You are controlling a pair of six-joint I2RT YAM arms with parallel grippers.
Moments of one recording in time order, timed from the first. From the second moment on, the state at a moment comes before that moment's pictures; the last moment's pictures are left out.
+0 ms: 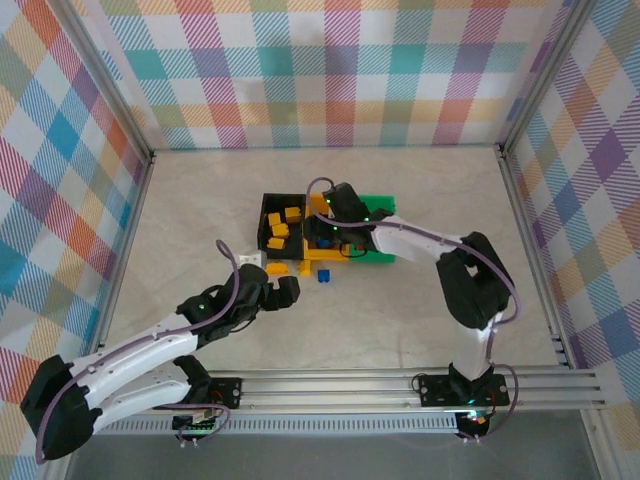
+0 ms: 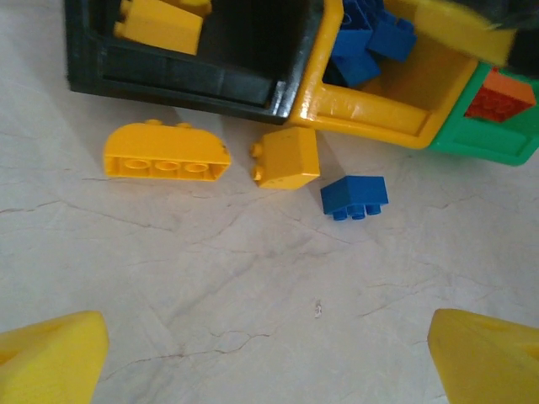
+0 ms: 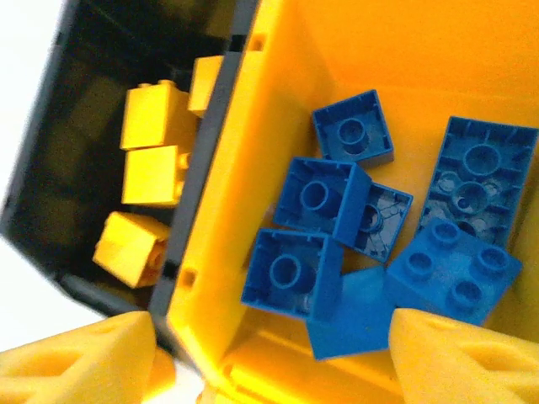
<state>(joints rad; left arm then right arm) -0.81 0.95 0.53 -0.33 -0.22 -0.77 0.70 1.83 1.29 -0.26 -0.05 0.56</state>
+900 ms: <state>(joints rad) -0.95 1.76 0.94 -0.17 -0.41 -0.65 0.70 1.11 0.78 -0.24 0.06 0.58</state>
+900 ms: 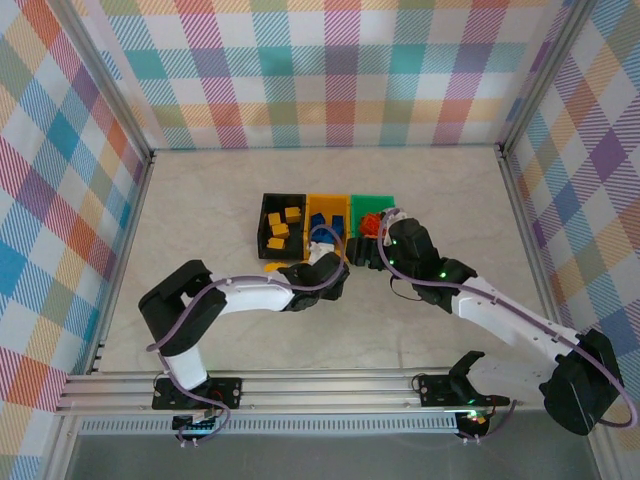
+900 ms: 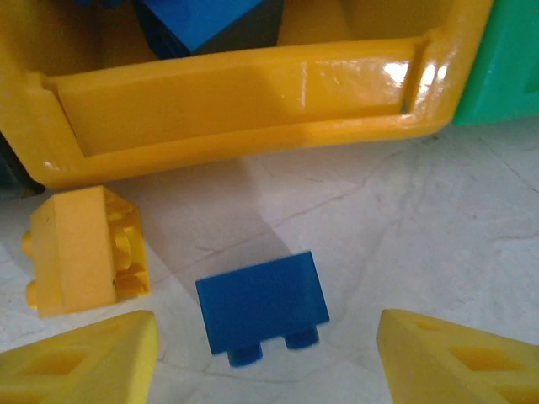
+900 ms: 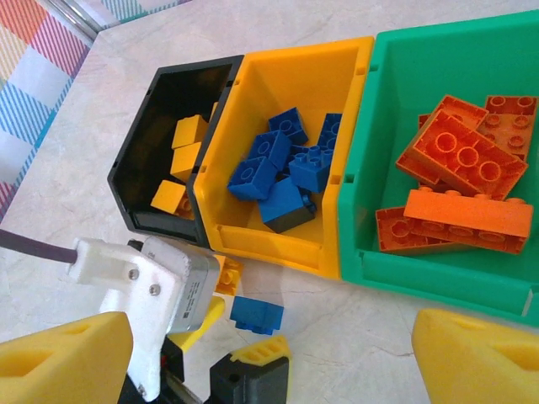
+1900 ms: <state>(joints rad) -0.94 1.51 0.85 -0.19 -0.39 -0.68 0.70 1.06 0.69 -0.23 0.09 0.61</state>
